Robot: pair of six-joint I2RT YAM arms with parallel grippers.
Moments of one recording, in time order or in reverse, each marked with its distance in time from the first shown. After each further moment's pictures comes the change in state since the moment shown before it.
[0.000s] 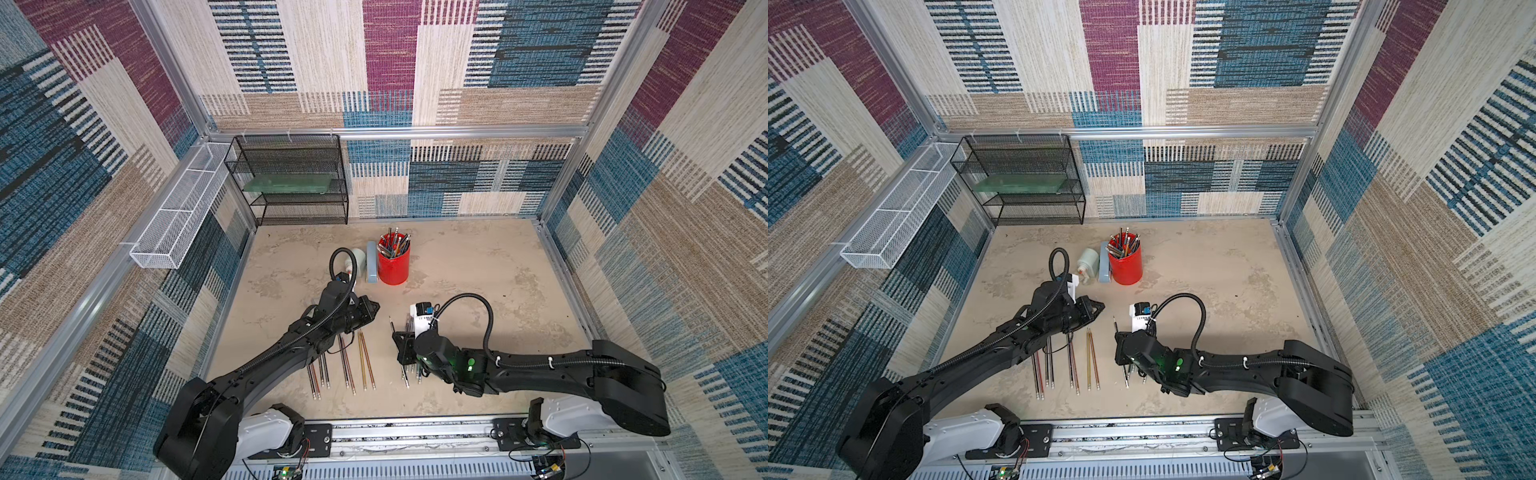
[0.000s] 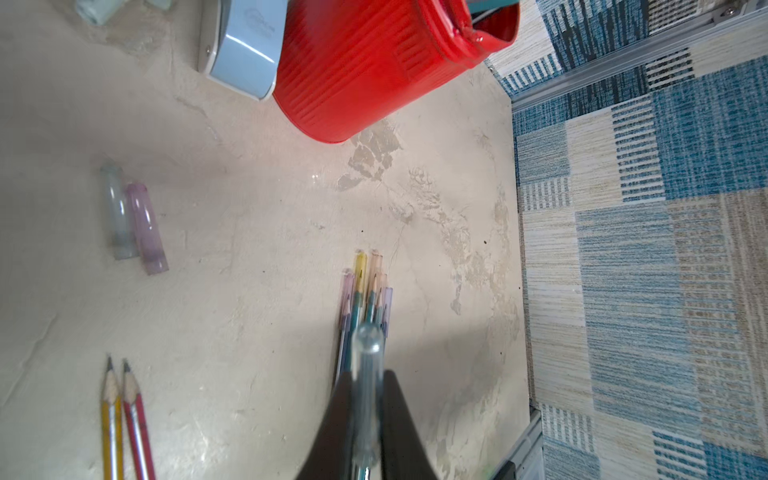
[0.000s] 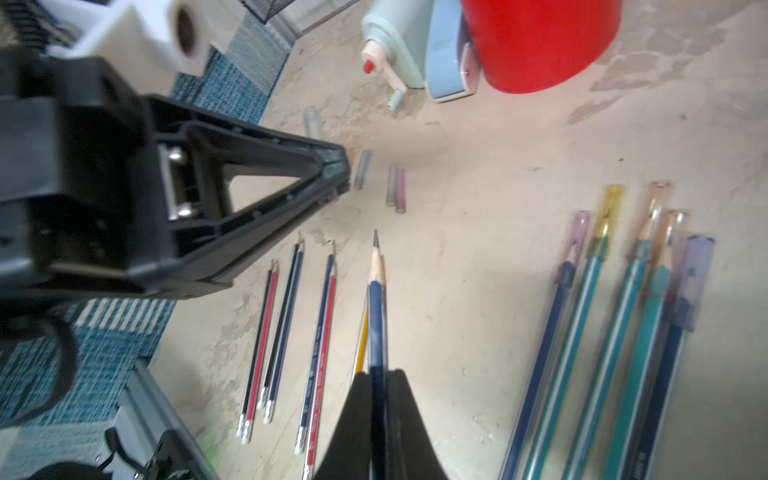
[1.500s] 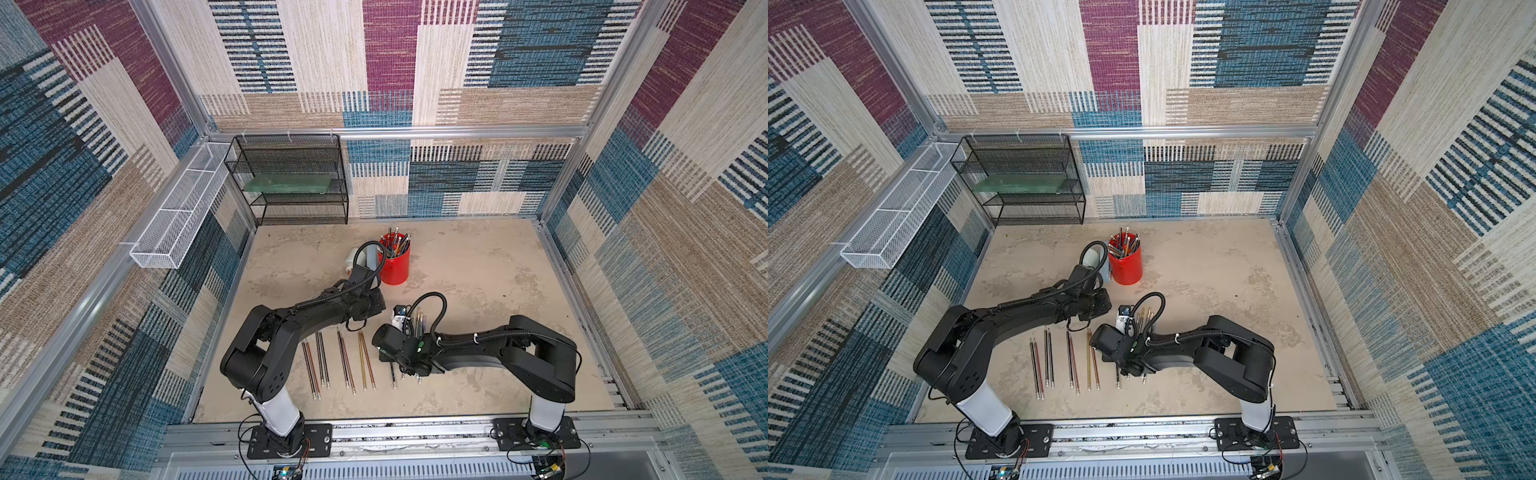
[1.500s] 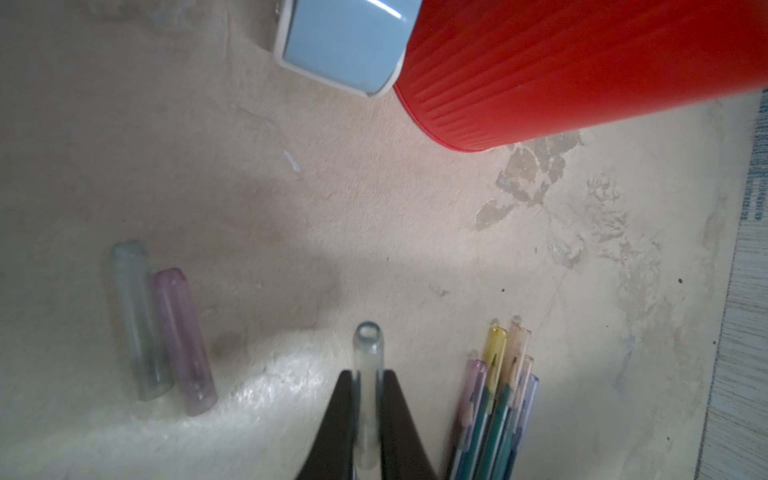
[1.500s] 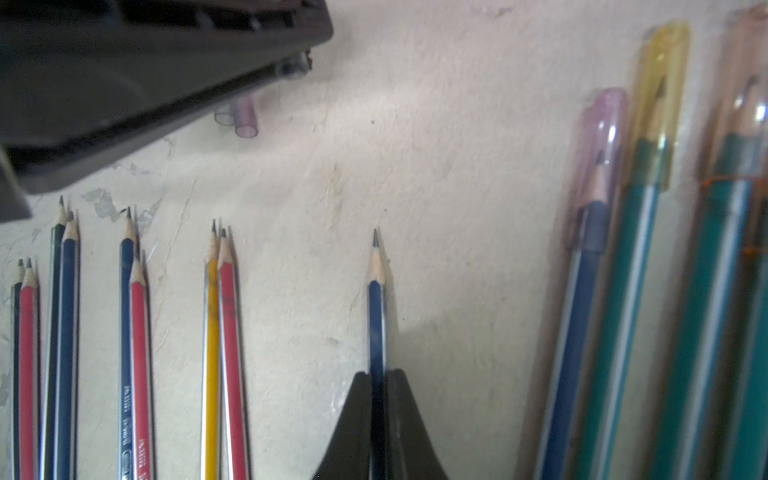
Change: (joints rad) left arm 0.007 0.477 0.307 -0.191 -0.110 0.103; right arm -0.032 0.435 0.338 -0.323 -0.018 0.120
